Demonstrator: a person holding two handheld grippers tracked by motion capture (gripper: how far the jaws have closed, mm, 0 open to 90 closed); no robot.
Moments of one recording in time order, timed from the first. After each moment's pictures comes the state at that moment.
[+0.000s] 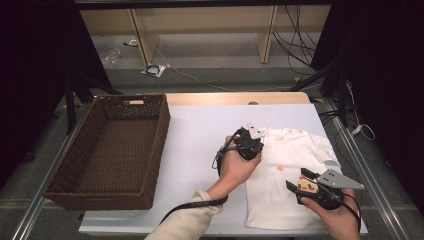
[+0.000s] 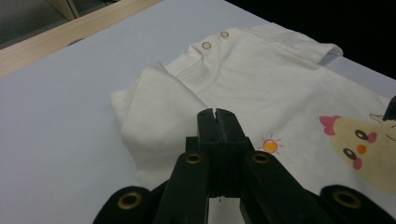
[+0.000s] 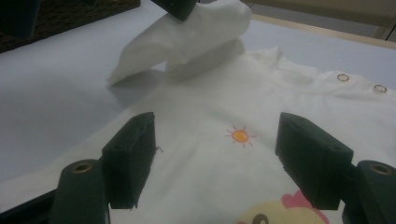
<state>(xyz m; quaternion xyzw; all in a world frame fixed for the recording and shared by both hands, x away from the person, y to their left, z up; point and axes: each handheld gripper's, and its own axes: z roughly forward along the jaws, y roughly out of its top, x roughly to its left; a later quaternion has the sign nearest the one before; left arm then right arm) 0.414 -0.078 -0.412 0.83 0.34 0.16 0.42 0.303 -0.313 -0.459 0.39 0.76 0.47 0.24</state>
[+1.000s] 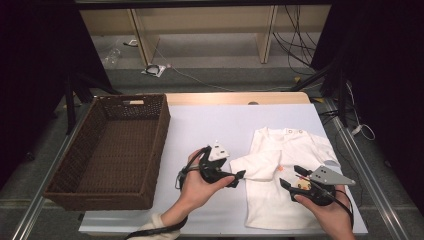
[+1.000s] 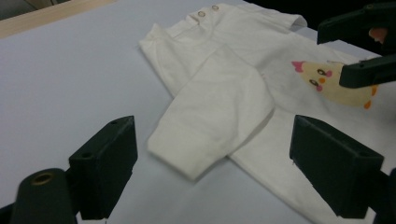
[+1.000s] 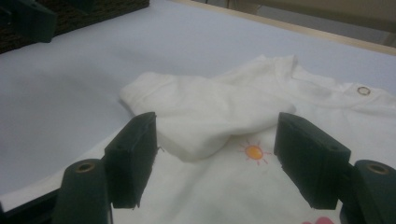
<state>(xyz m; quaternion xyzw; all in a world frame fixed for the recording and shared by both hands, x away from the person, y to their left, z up) 0.363 0.026 -0.430 0.82 0.32 0.12 0.46 0.313 -0.298 -0.458 0.38 0.77 0.46 0.24</state>
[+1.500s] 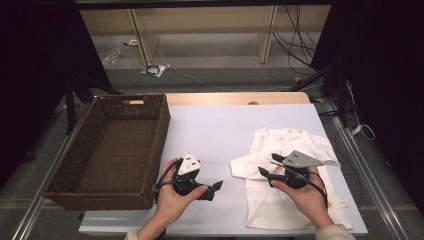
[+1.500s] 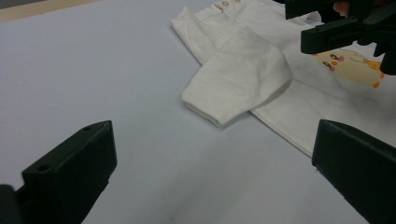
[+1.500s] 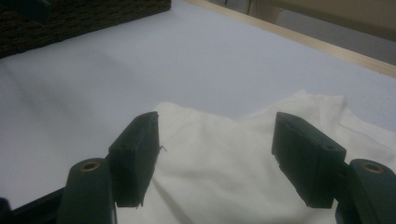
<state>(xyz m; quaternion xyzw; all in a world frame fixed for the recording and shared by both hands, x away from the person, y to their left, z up) 0.340 0.081 -0.444 0.79 0.35 0.14 0.47 0.357 -0.245 -0.453 0.33 0.79 0.46 0.23</state>
